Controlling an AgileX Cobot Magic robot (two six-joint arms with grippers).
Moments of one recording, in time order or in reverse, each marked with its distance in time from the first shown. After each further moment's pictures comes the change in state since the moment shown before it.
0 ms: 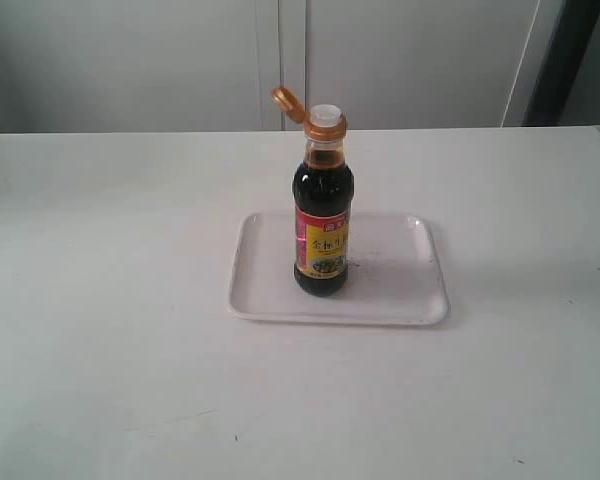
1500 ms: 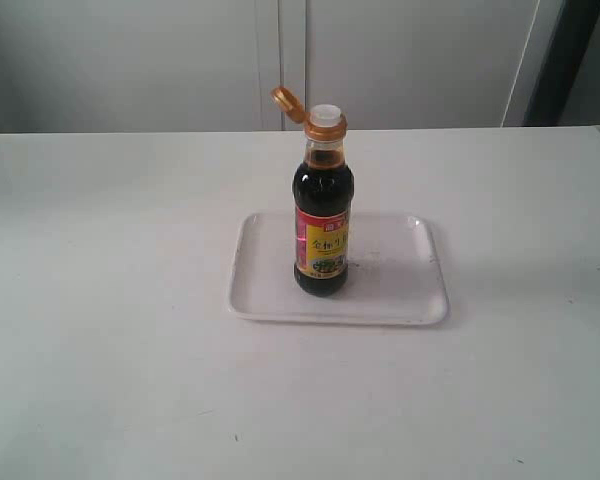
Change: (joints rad) left arm 0.000 0.000 0.000 0.000 -0.002 0.000; right arm 0.000 -0.584 0.378 -0.015 0.052 0.133
